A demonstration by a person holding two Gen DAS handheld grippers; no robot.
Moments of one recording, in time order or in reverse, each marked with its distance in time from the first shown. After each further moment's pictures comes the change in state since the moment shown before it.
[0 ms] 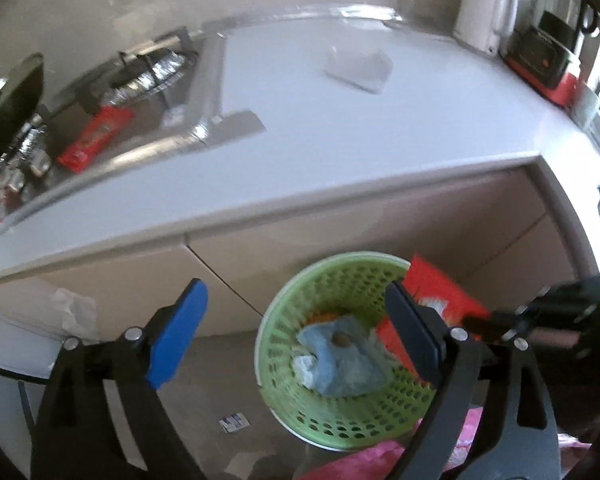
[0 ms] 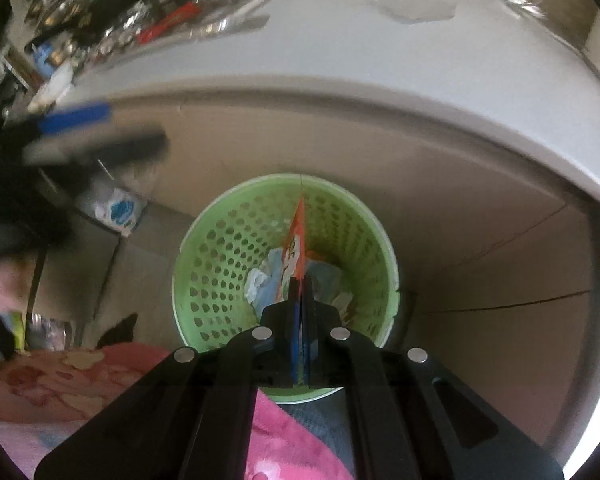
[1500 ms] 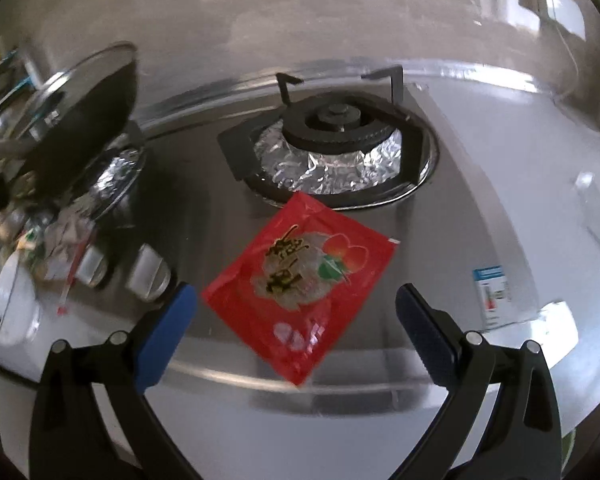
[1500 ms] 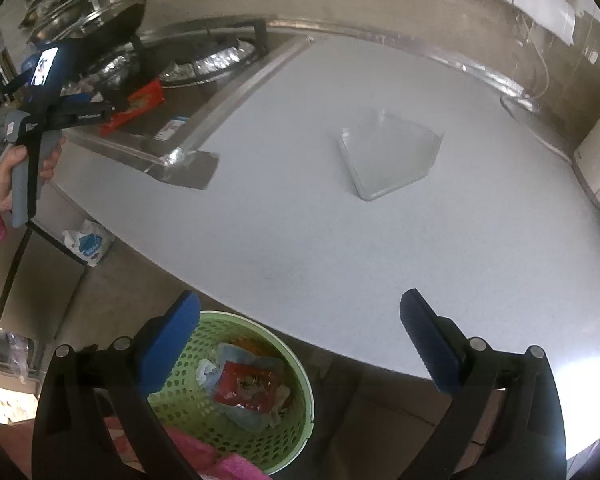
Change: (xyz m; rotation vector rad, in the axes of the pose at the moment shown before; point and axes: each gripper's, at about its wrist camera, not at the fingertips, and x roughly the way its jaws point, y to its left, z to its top) left arm 0.096 0.237 0.135 -0.130 -0.089 0.269; right arm -0.041 -0.031 0.143 -0.077 -0.141 -0.128
